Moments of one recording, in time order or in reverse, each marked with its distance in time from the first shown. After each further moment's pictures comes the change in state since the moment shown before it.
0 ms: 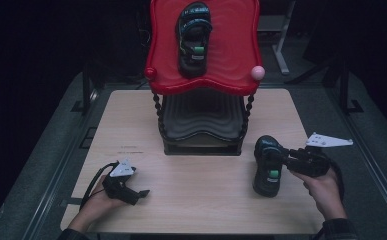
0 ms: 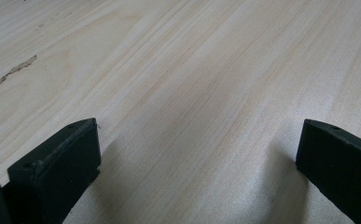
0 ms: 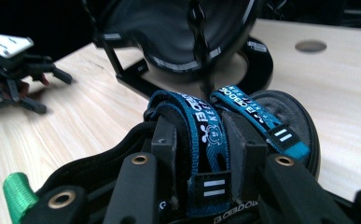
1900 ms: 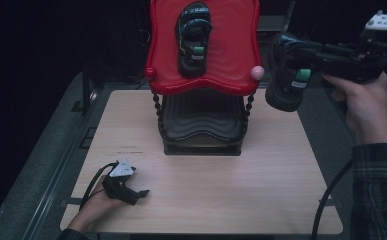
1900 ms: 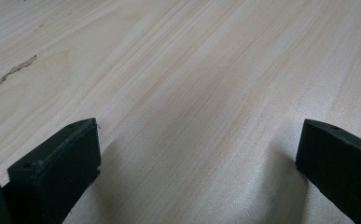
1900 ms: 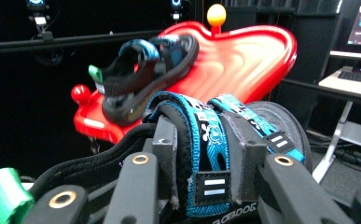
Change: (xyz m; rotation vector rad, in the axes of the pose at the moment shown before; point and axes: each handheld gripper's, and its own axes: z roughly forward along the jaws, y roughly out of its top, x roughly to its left) left arm 0.000 0.000 0.000 0.001 0.000 0.001; right arm 0.035 0.239 -0.082 -0.295 -0.028 -0.204
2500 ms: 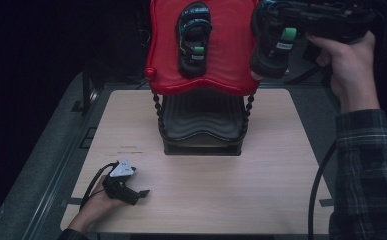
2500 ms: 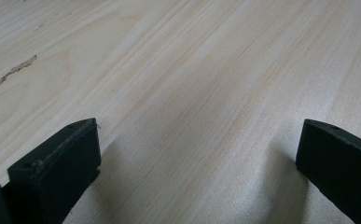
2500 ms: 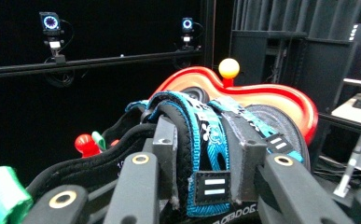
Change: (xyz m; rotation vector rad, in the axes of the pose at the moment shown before) left arm 0.000 0.000 0.000 0.001 0.000 0.001; right arm 0.002 0.059 0.042 -0.058 0.049 -0.026
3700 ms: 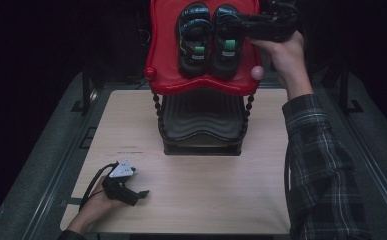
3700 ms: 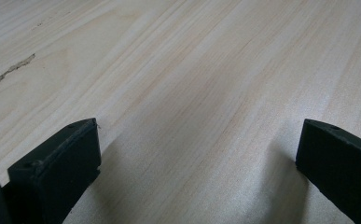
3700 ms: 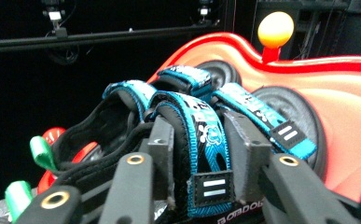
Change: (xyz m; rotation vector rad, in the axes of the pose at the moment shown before) left arm -0.001 -0.001 -0.001 0.001 -0.001 -0.001; right arm -0.003 -0.024 0.109 0.100 0.071 -0.002
